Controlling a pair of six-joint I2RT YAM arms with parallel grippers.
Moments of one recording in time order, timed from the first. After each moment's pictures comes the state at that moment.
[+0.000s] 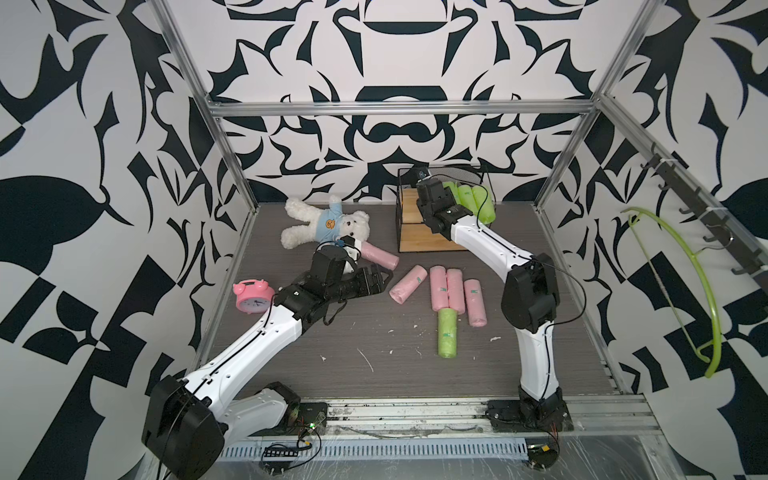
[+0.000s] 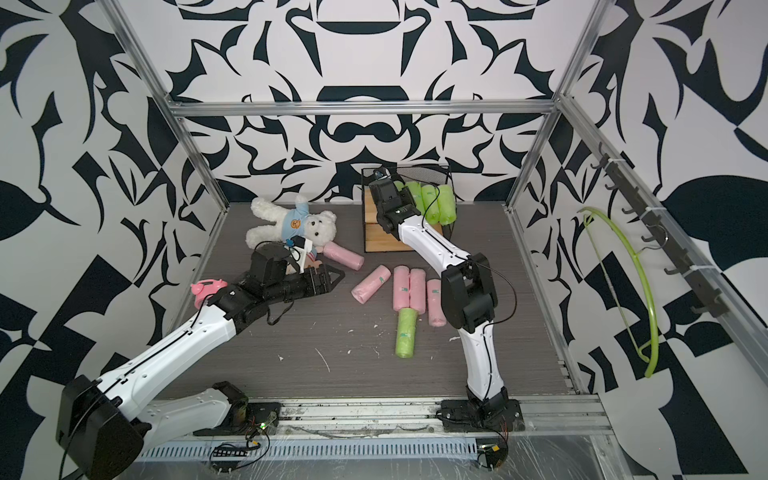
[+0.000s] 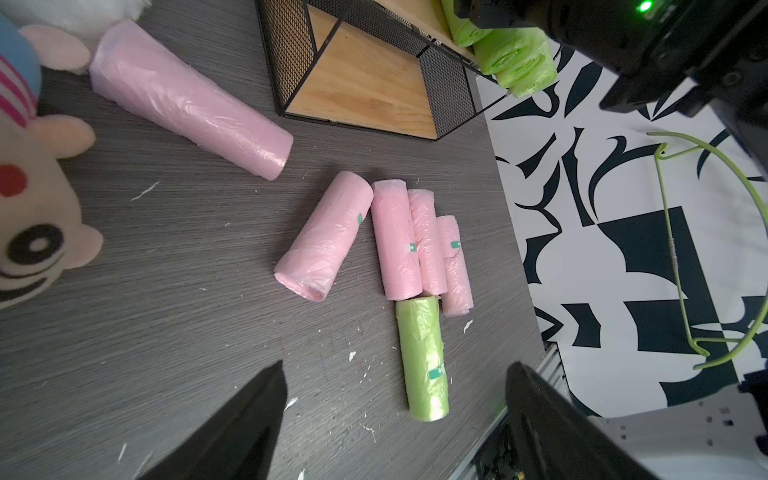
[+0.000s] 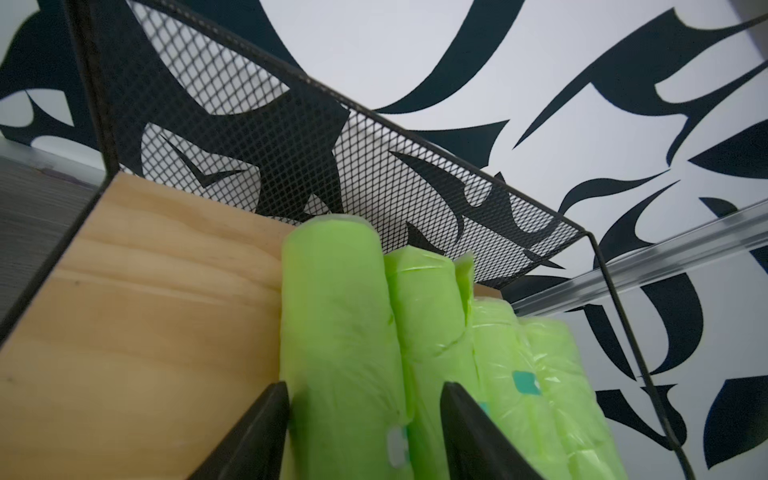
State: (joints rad) left arm -0.59 1.14 0.88 -0.31 0.30 -0.71; right arm 0.50 2.10 1.91 -0.35 0.64 -0.17
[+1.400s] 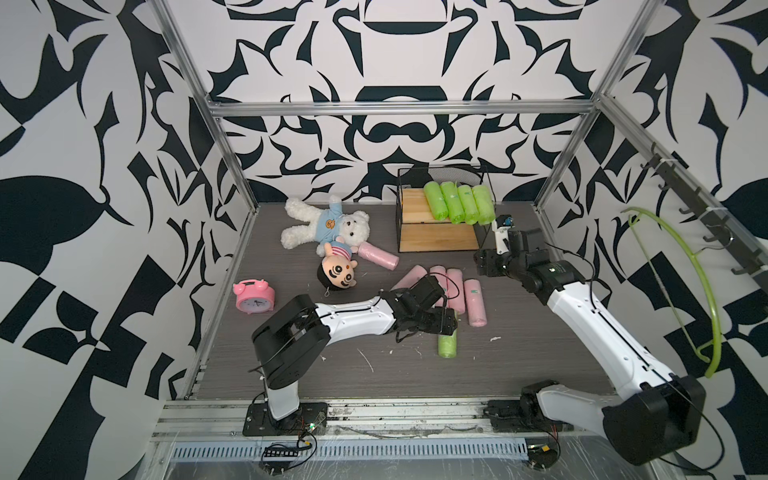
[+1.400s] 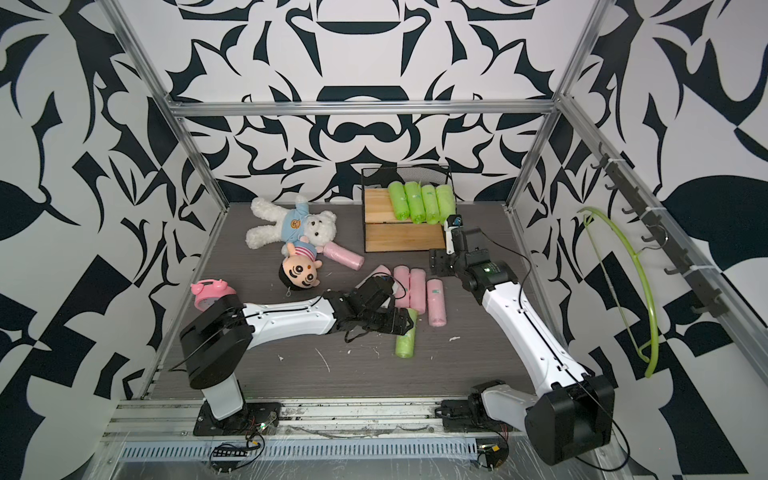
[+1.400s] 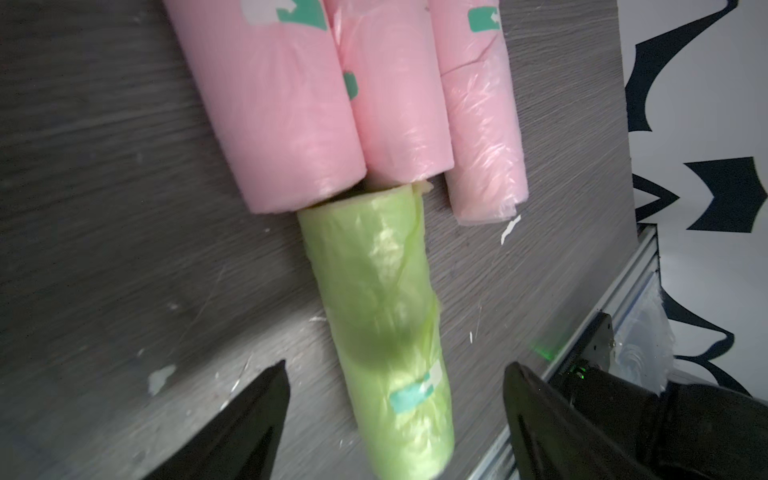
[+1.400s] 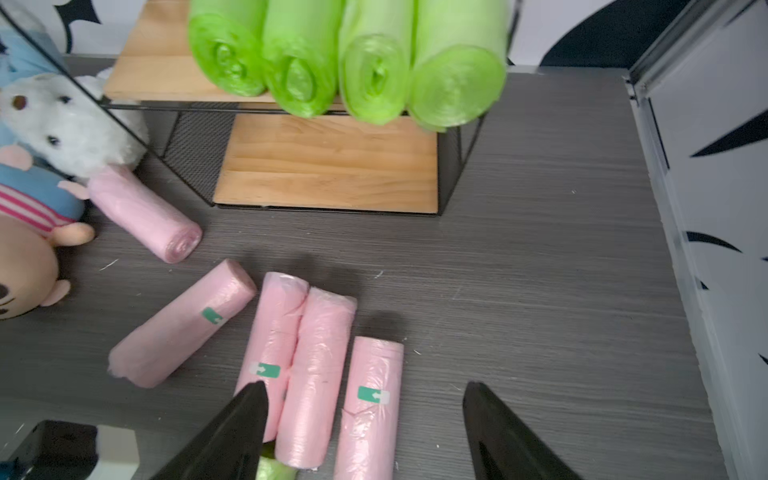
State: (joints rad) left arm -1.05 1.83 1.16 -0.21 0.19 -0.81; right arm 0.23 1.19 1.05 -0.60 0.04 0.16
